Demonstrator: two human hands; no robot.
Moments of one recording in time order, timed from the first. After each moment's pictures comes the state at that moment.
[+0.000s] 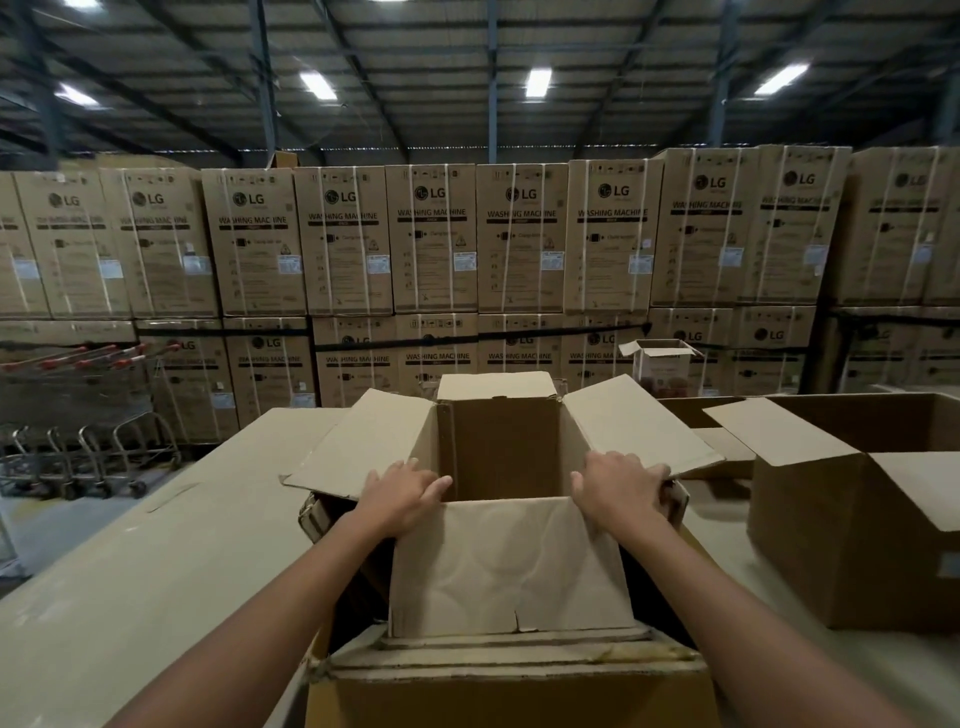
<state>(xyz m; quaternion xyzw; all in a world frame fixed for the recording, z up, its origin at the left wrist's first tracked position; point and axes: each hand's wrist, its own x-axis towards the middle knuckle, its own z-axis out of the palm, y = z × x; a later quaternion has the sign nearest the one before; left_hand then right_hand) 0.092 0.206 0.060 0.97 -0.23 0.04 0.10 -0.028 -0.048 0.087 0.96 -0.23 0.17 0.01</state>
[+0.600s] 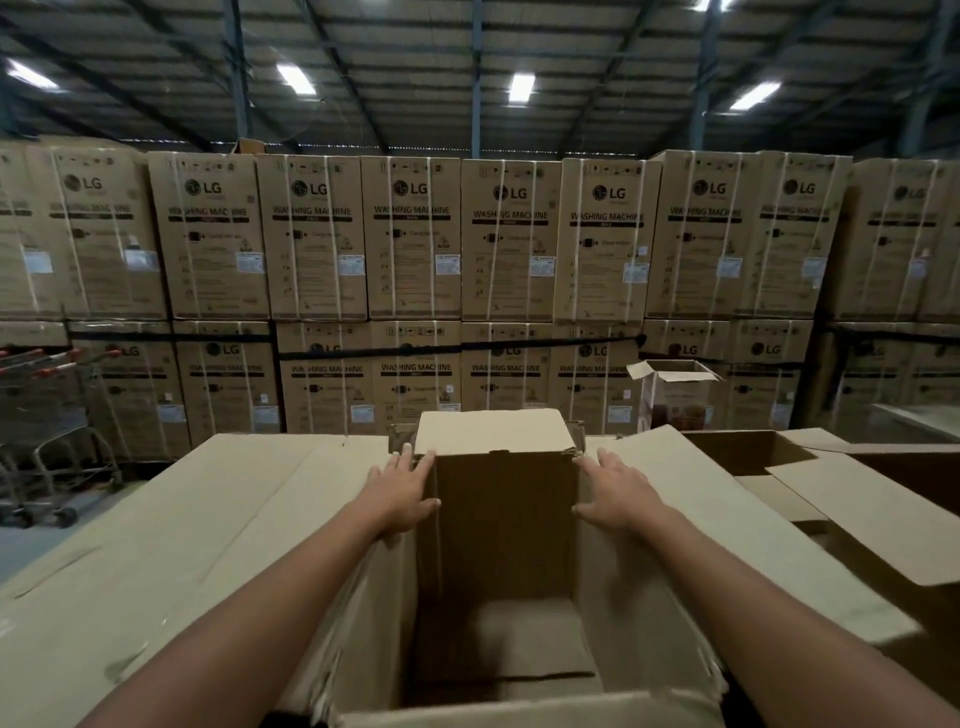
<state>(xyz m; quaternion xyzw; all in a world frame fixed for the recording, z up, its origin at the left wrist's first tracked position) 0.346 0.123 0.059 0.97 -0.24 0.03 0.02 0.200 -0.150 0.086 0.99 -0.15 0.06 -0.03</state>
